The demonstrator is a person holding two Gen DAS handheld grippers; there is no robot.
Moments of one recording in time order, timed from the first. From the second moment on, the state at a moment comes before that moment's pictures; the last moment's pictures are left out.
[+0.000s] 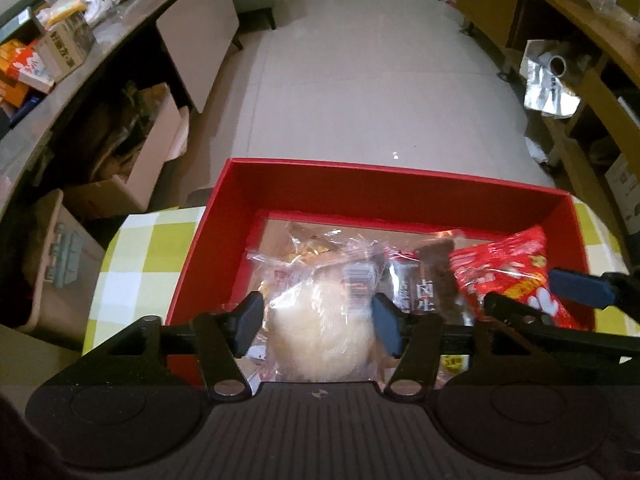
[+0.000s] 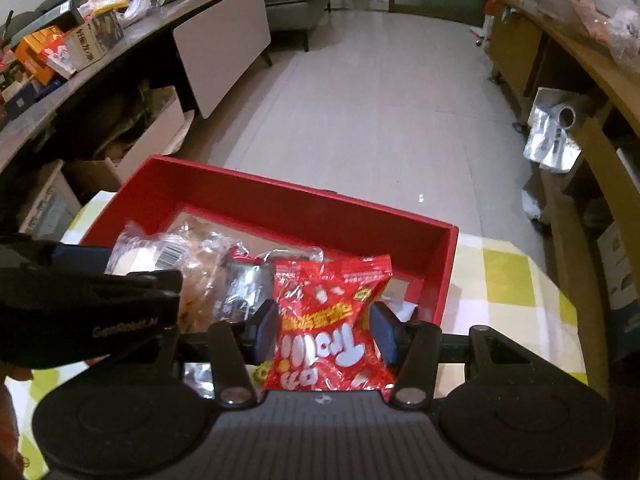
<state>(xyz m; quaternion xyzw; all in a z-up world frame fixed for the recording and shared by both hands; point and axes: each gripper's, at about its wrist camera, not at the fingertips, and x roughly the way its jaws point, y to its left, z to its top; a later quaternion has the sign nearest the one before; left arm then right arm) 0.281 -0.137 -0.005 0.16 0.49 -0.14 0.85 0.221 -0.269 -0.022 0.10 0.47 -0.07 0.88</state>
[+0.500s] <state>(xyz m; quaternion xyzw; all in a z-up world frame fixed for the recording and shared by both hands) 0.251 -0.125 0.025 0.17 0.46 -0.15 0.86 0.189 -0.286 0.008 0.10 0.47 -0.09 0.87</state>
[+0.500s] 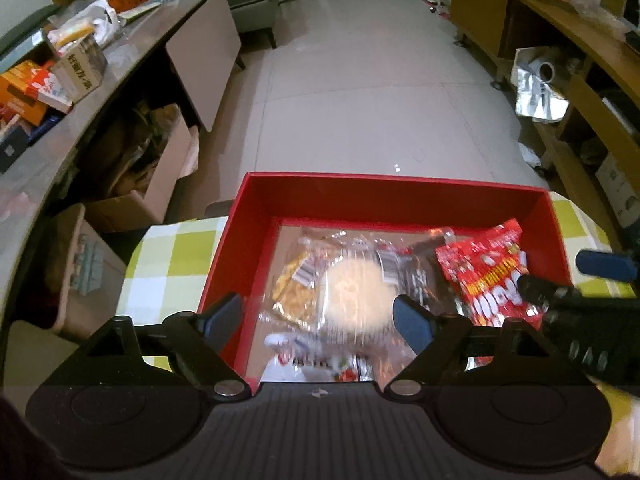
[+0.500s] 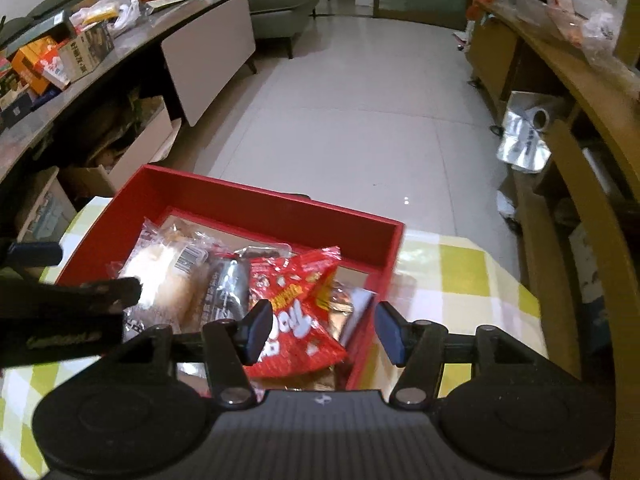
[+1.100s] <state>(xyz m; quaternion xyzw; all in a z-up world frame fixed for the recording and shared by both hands) 0.158 -0.119 0.000 0.20 0.51 -0.19 0.81 0.101 -0.293 -0.012 0.13 0.55 -0.14 0.82</state>
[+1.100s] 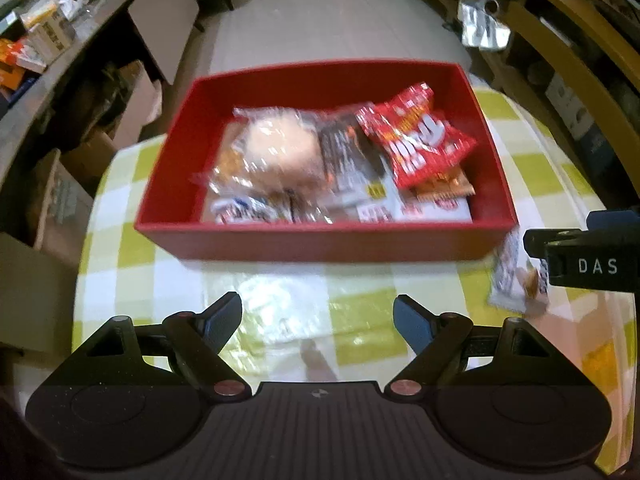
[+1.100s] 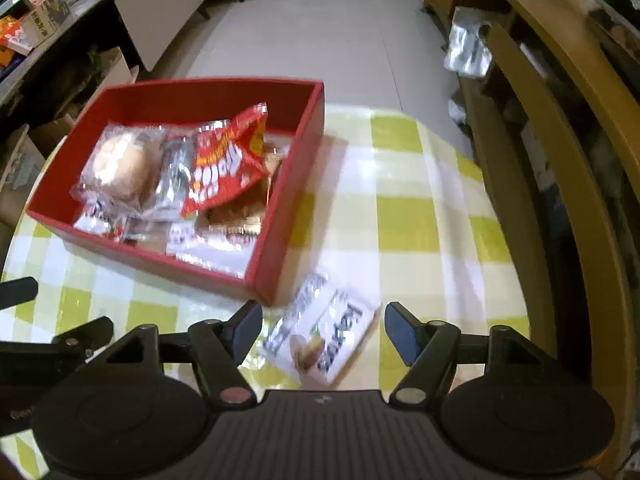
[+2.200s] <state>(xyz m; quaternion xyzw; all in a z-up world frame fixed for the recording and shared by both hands) 0.103 -0.110 -0.043 0.14 0.59 -0.05 0.80 0.114 -0.279 -0.072 0.09 0.61 -0.12 0.78</state>
